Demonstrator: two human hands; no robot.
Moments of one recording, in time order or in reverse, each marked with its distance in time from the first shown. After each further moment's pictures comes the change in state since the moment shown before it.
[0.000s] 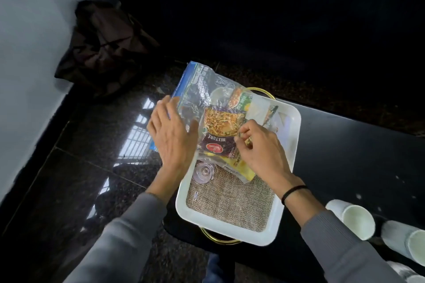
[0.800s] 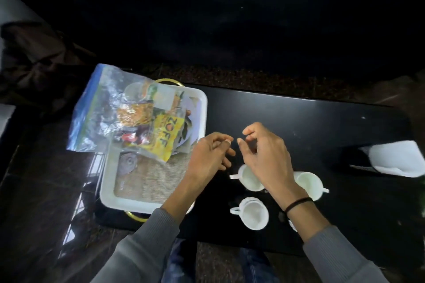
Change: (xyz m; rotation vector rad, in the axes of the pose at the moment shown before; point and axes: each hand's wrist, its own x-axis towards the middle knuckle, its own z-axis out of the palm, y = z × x) left_hand -0.168 0.196 0.075 -0.688 -0.769 -0.167; right_hand -0.122 0.157 -0.125 0.051 0.210 0.201
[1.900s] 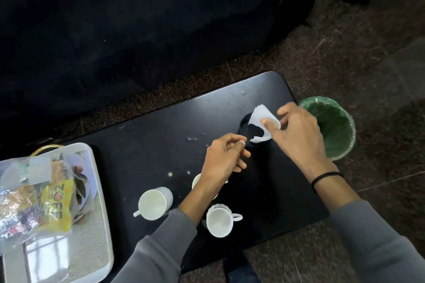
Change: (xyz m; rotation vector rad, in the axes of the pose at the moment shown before) left_hand -0.005 0.050 0.290 0.212 -0.371 0.052; right_hand -0.031 0.277 -0.164 0.021 0.291 0.515
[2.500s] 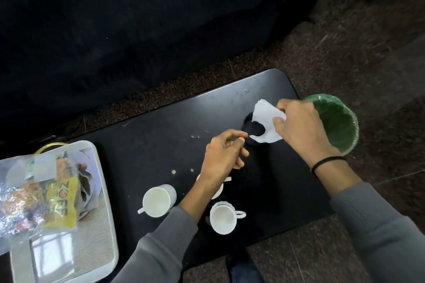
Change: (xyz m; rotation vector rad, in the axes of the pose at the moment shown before) left_hand 0.001 -0.003 -0.009 -0.020 0.010 0.028; right_hand 0.019 -0.008 -0.004 -0.210 -0.070 -0.140
